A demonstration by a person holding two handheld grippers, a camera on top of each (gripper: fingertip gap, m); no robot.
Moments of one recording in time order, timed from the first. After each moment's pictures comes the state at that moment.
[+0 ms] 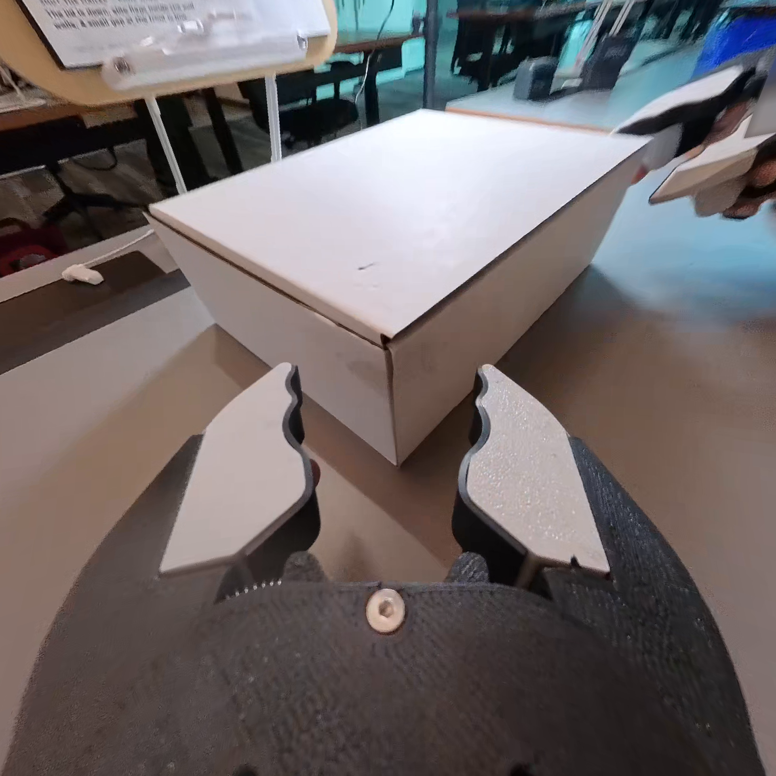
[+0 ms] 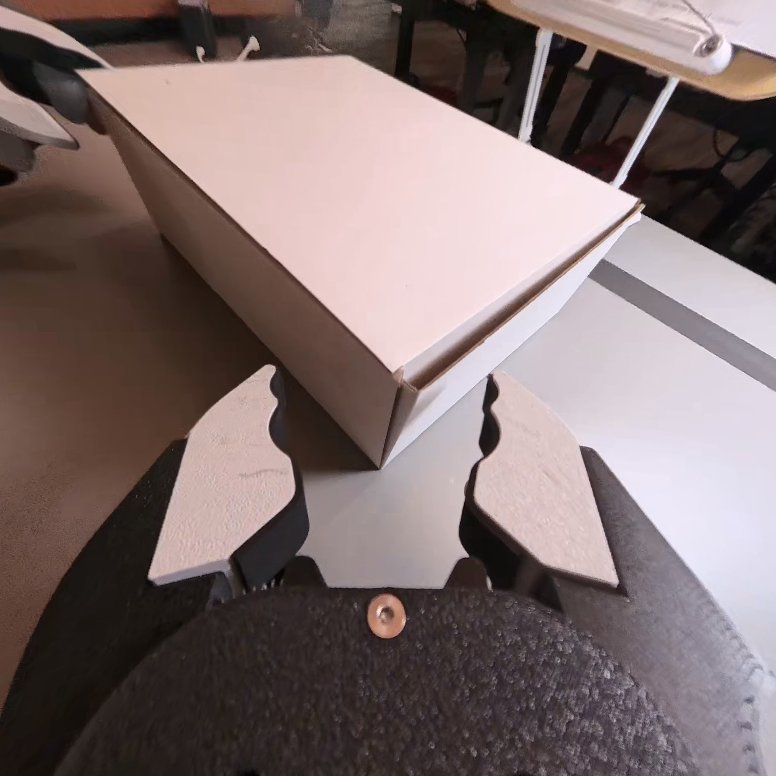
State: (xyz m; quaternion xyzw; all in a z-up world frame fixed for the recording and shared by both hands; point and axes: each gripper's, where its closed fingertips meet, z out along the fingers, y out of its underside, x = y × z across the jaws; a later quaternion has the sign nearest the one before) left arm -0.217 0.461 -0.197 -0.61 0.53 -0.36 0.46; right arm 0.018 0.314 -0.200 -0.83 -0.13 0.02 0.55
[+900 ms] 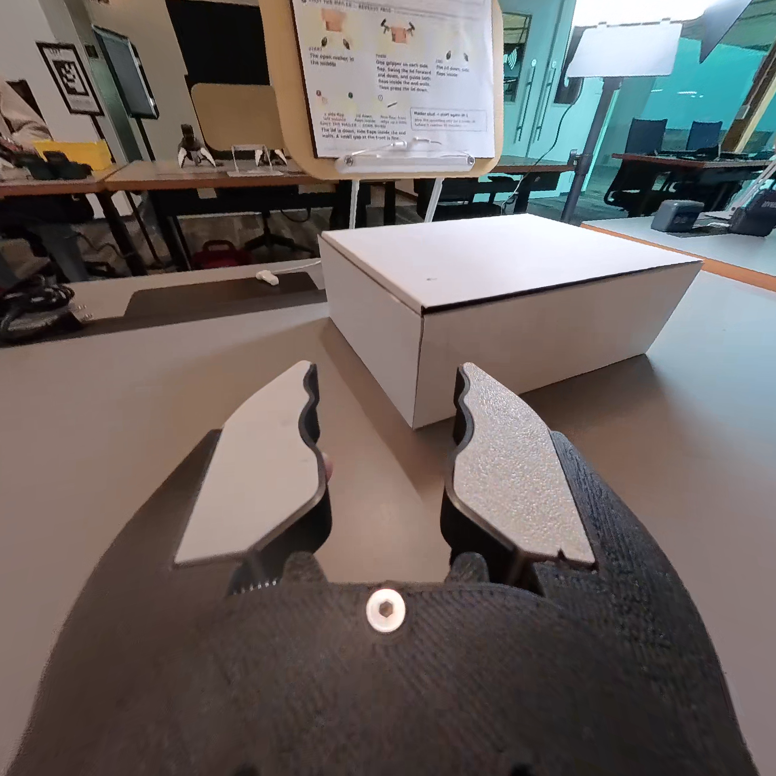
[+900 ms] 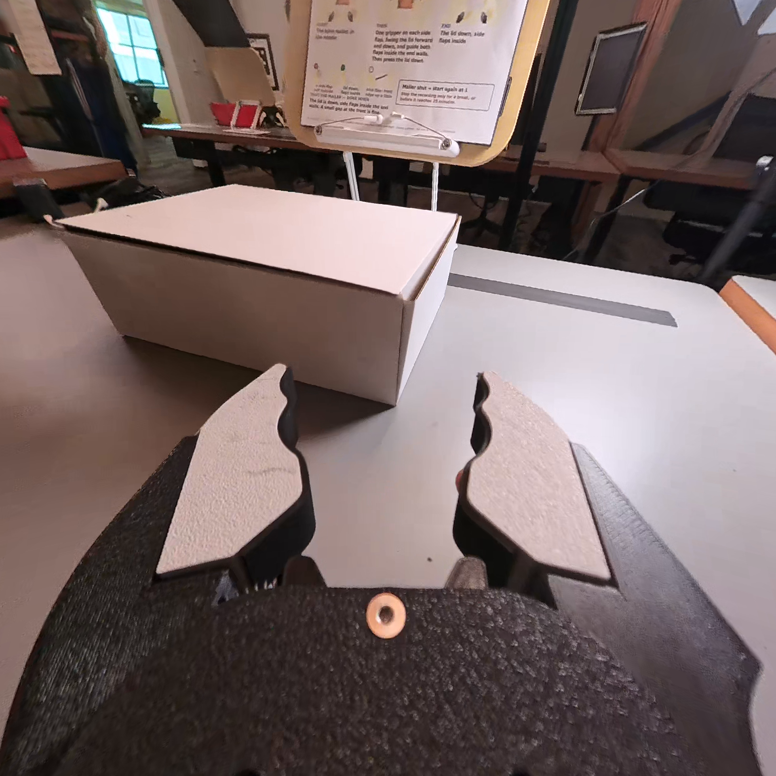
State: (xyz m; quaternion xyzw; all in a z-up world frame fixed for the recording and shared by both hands) left arm -0.280 0.470 -0.167 -0.65 0.35 -0.33 0.59; right arm 0.014 0.247 -0.170 -0.75 0.08 -0.10 0.65
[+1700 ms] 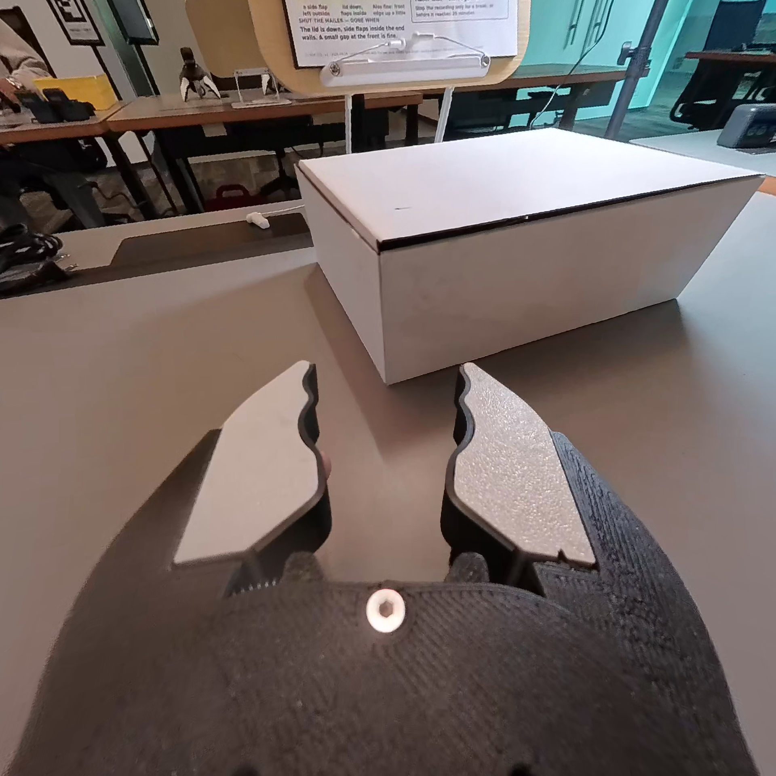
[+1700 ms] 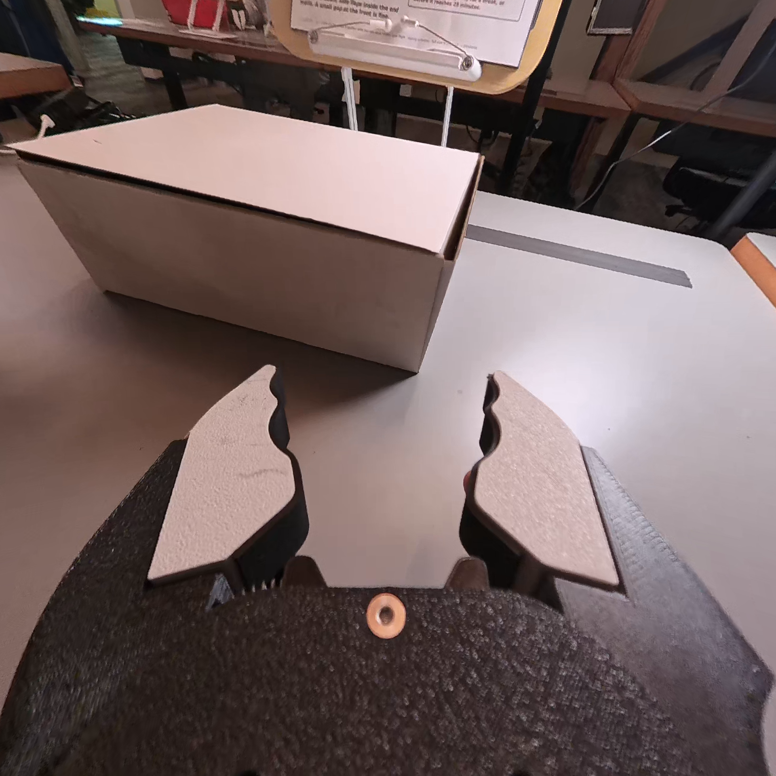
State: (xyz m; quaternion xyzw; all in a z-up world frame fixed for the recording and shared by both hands) left arm -0.260 0.447 -0.200 -0.70 0.36 -0.27 0.56; right arm -0.008 0.258 -0.191 -0.80 0.09 -0.12 0.59
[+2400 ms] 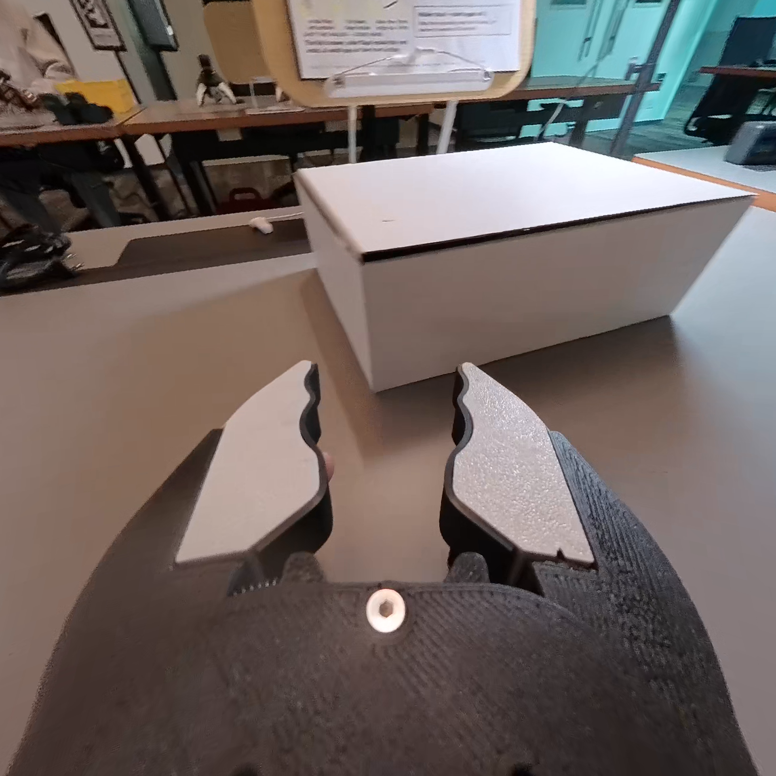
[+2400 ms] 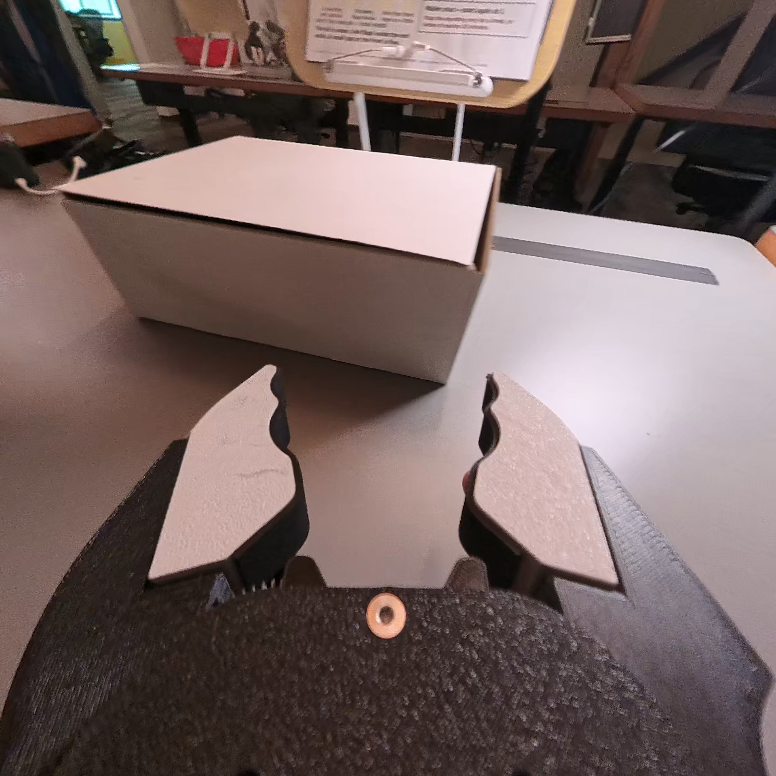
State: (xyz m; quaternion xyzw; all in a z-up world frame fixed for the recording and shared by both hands) left arm -0.252 0.438 -0.195 -0.70 0.35 -0.26 0.57; right arm -0.024 0.268 -0.187 -0.78 0.11 -0.10 0.60
